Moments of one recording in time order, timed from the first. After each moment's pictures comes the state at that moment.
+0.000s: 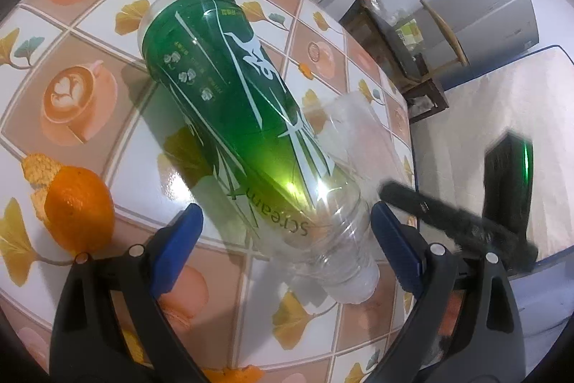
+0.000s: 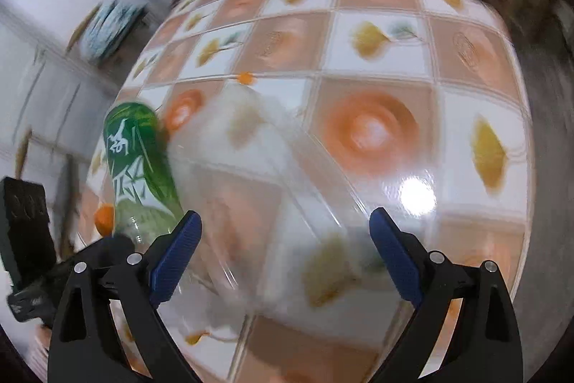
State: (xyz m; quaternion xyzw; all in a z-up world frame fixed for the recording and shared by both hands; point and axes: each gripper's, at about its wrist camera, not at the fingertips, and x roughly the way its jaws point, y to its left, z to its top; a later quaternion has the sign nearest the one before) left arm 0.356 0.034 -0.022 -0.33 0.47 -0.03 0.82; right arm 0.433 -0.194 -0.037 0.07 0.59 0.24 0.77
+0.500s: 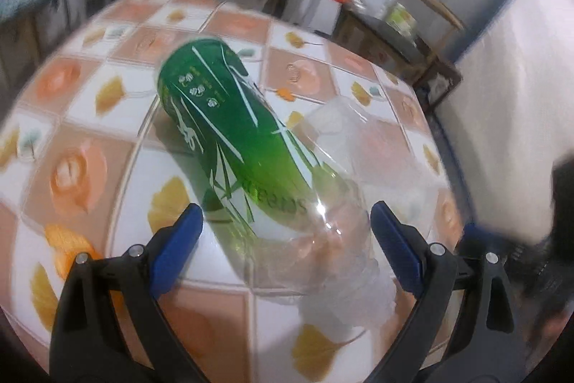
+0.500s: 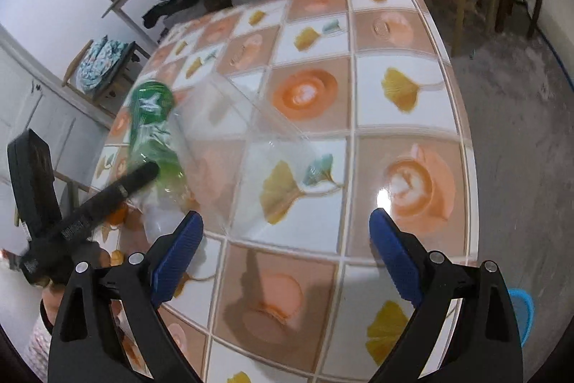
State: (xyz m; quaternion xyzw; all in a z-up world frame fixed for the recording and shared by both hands) left arm 0.359 -0.011 -0.009 -0.15 0.44 -0.01 0.89; right arm 0.385 -0.232 -0.012 0.07 0.53 0.24 0.81
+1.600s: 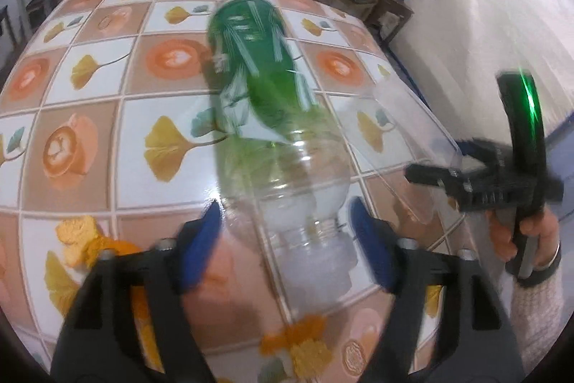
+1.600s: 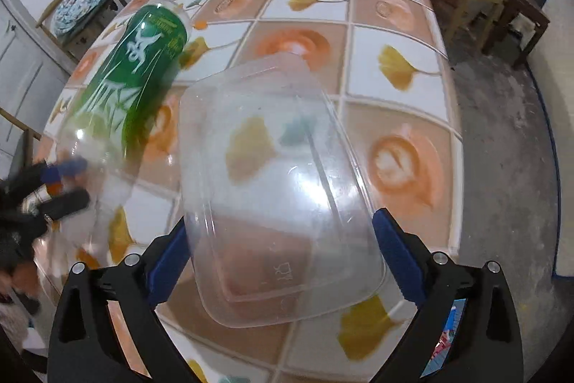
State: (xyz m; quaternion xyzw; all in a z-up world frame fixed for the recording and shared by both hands) left arm 0.324 0.007 -0.011 -0.12 0.51 -0.13 0.84; right arm 0.364 -0.229 -0.040 -0.05 0.57 0.18 0.80
